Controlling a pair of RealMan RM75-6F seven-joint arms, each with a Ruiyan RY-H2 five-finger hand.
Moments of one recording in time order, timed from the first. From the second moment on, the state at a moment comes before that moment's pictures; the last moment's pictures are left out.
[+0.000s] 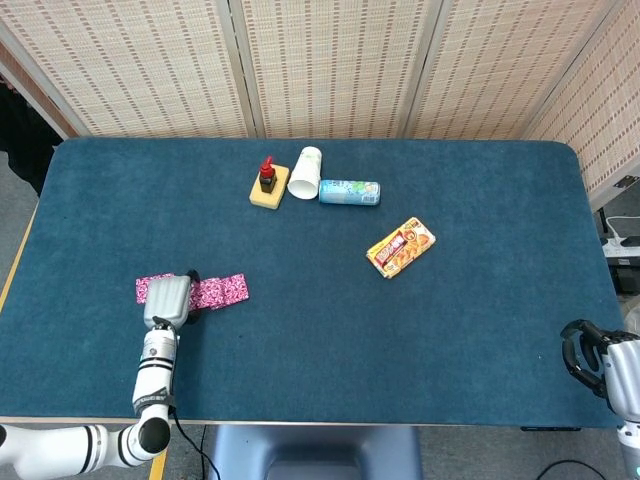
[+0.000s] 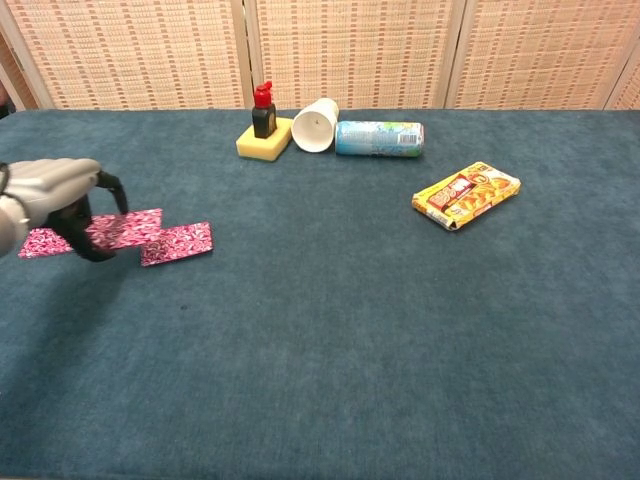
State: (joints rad) left arm -0.71 -1.60 -0.18 -1.61 0.62 1.34 0.77; right arm -0.01 -1.16 0.08 -1.49 -1.66 1.75 0.14
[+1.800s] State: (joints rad) left arm -0.46 -1.38 -0.08 -1.81 0.94 1.36 0.58; right arm -0.01 -1.16 0.08 -1.49 -1.66 1.75 0.13
